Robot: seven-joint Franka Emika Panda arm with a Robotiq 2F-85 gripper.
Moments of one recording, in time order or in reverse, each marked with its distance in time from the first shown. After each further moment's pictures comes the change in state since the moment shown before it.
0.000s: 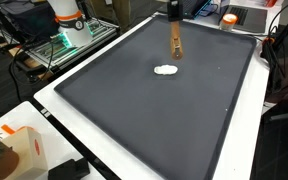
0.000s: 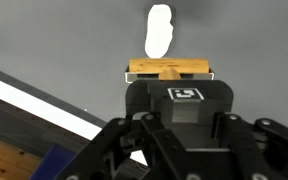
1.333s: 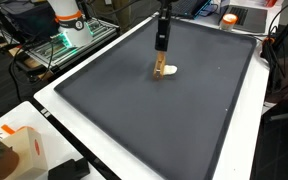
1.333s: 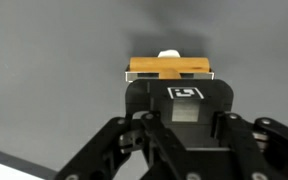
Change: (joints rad) arm -0.006 0.197 -0.042 0.078 -0.080 -0.105 0.126
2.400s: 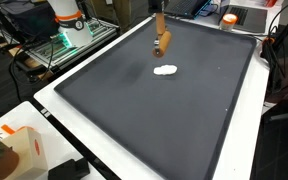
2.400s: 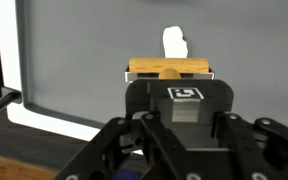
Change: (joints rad) arm -0.018 -0.306 -0.013 -0.083 0.042 -0.013 0.070
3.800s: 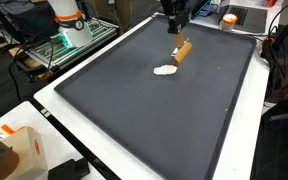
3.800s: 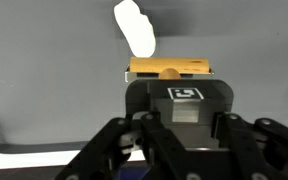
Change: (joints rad) arm 0.038 0.192 0.040 0.001 0.093 0.227 0.313
